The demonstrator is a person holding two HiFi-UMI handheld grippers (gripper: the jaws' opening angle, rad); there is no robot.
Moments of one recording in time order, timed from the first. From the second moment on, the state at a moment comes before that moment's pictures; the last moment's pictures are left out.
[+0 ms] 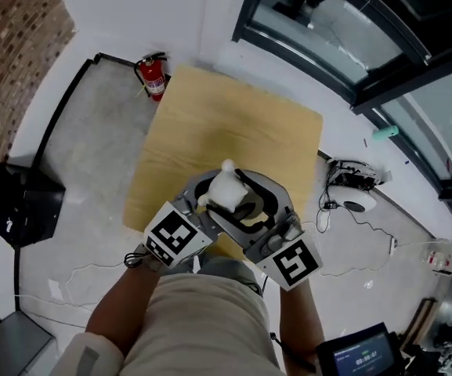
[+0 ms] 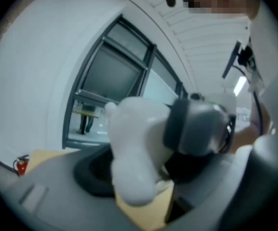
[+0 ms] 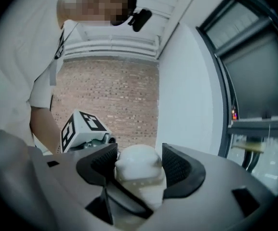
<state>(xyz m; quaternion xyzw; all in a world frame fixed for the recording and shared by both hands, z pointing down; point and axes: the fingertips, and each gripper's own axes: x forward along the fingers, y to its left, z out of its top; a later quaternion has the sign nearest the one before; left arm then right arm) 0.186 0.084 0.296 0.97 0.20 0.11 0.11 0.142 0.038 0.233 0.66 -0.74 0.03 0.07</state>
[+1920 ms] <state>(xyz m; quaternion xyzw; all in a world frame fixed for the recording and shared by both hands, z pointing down) 0.215 0.048 0.146 0.96 0.23 -0.02 0.18 0.214 0.079 0.161 0.75 -0.65 0.04 -0.10</state>
